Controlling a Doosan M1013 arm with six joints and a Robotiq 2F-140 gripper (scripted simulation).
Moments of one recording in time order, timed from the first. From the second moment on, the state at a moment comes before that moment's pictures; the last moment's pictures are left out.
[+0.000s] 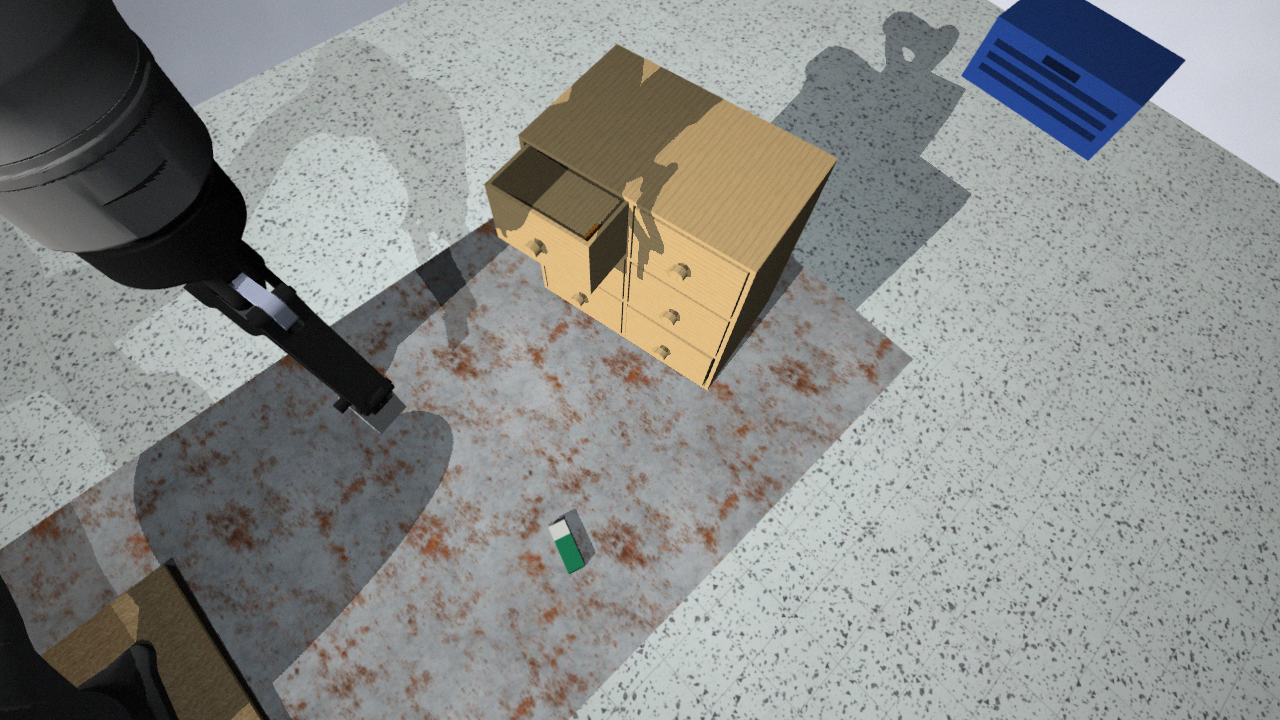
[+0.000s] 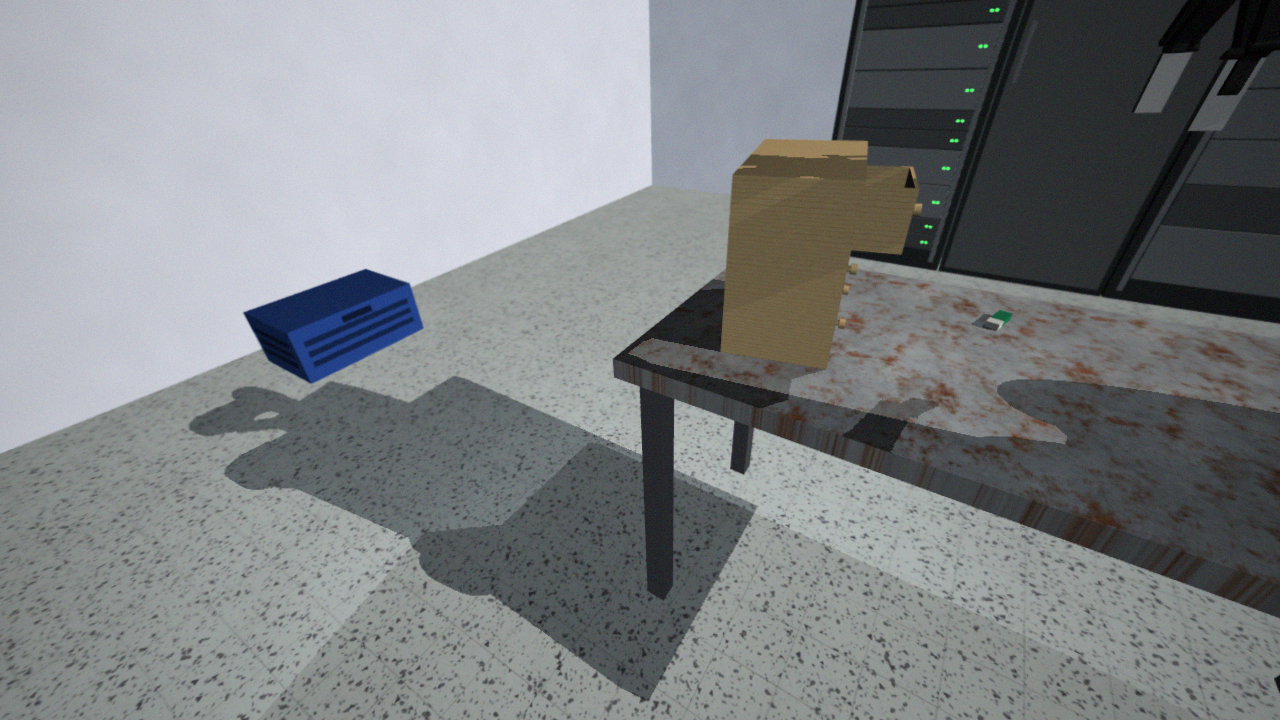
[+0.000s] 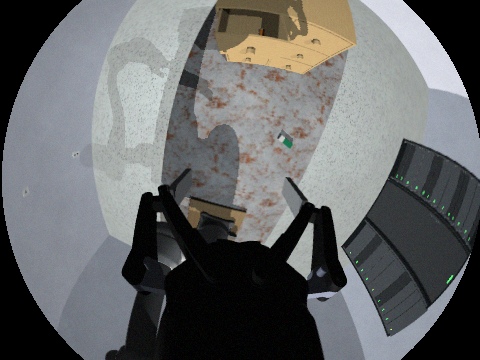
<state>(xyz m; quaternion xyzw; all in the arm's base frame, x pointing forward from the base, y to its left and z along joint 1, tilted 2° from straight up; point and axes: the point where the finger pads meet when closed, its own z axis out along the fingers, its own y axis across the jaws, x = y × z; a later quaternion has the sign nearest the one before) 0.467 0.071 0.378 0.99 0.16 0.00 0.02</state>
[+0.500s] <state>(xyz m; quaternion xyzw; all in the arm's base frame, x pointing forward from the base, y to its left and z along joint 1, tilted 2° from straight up) 0.477 0.074 0.369 0.99 0.16 0.06 0.01</state>
